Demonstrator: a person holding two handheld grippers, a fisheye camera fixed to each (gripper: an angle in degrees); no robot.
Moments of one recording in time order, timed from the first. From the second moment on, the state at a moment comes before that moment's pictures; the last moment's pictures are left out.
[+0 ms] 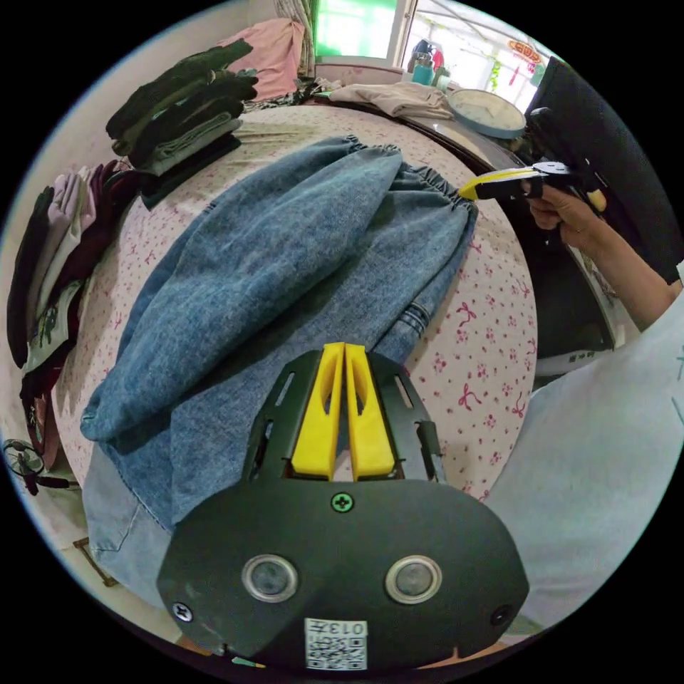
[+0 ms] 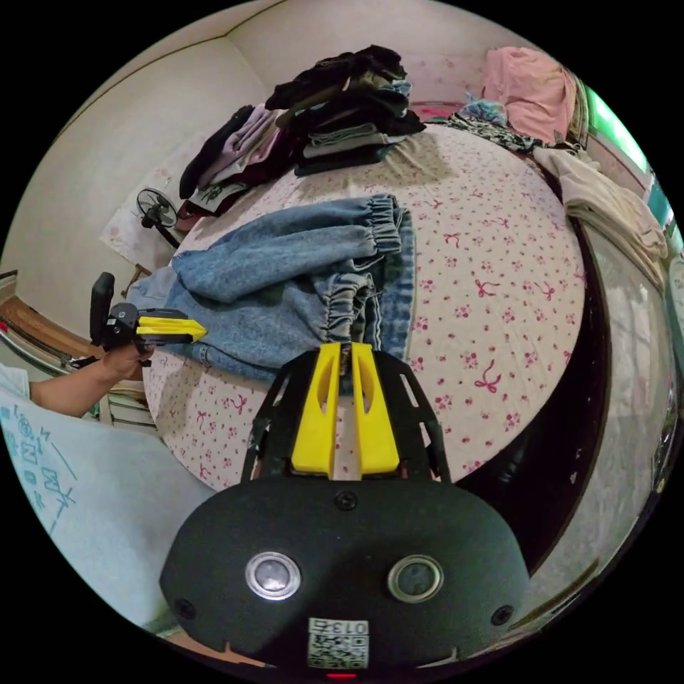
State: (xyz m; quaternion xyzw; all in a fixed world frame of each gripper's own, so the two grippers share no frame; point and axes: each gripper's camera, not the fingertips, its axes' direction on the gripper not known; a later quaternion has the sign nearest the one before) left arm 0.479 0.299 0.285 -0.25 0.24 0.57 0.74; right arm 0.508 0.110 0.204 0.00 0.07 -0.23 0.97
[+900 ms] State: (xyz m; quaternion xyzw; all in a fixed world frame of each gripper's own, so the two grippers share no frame) left arm 0.364 0.222 0.344 -0.17 -0.01 0.40 0.90; right arm 0.202 0.096 0.331 0.15 0.24 -0.38 0.88
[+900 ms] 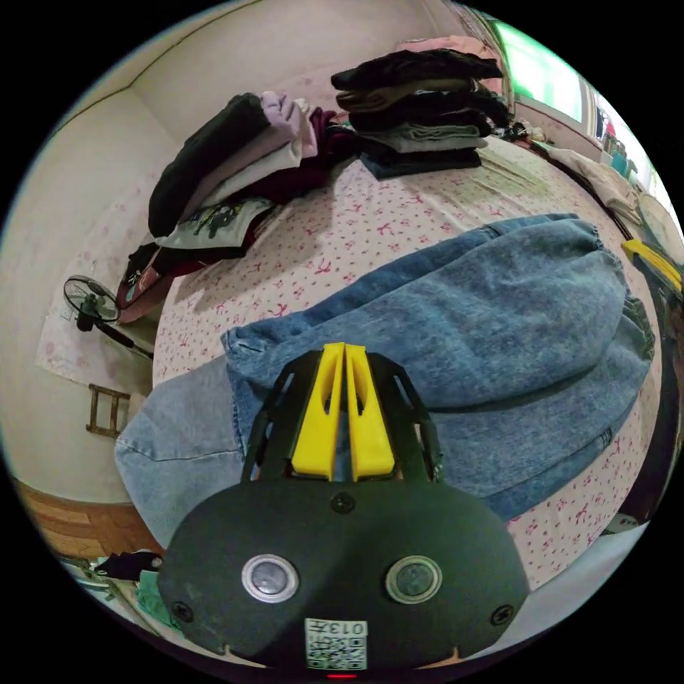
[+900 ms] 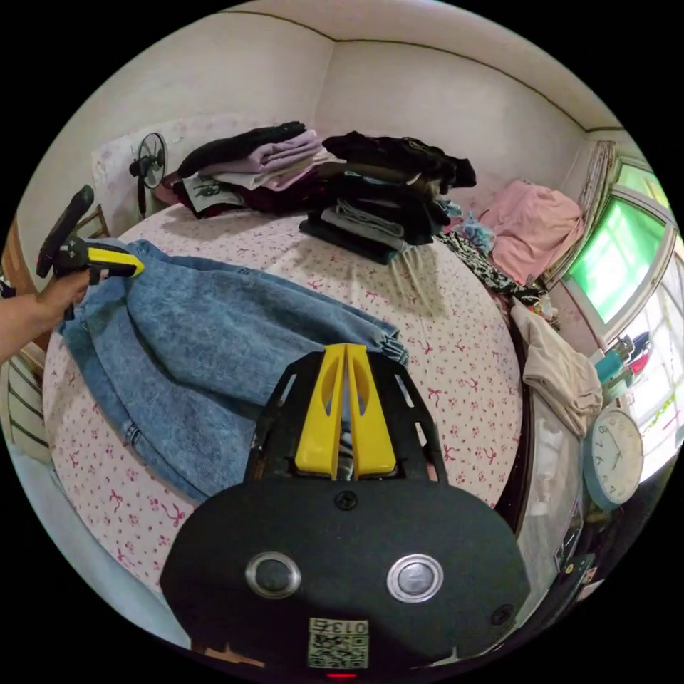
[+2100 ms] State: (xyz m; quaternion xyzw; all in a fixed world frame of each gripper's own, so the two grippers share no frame) left arm -0.065 0.175 0.281 -0.17 0.11 0.09 0.98; right arm -0.509 0.111 0.757 -0.21 -0.02 -0.75 0.63
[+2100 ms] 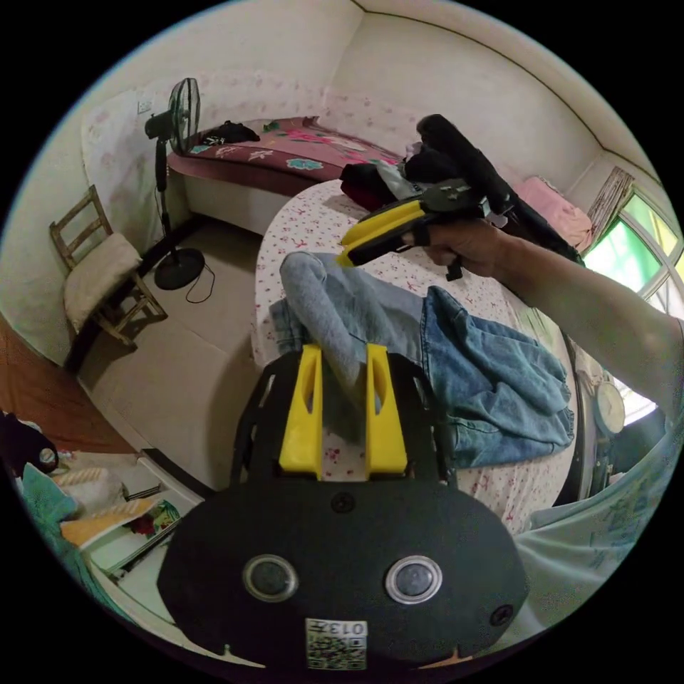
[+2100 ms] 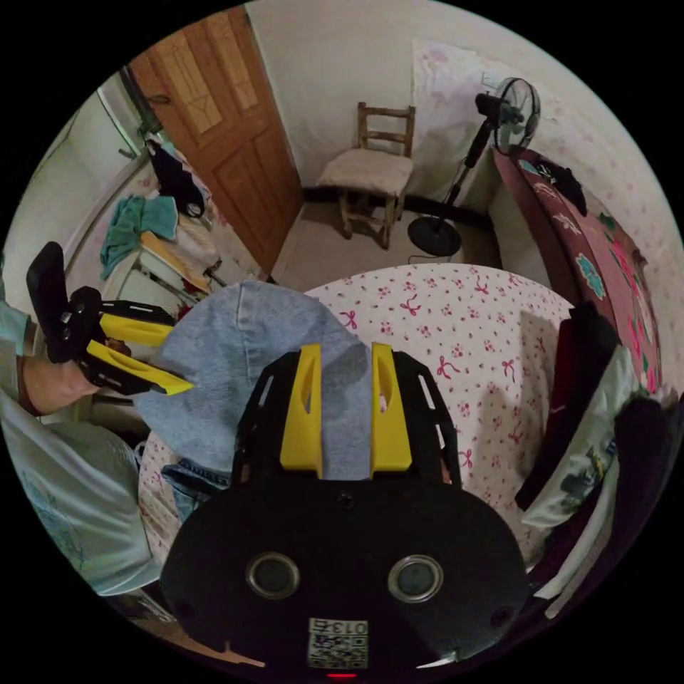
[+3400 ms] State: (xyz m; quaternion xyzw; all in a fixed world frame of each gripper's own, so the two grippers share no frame) left arm 0.178 0.319 0.183 -0.09 0.25 0.46 0.85; right arm -0.047 0.010 0.507 -0.09 -0.06 -0.37 0.92
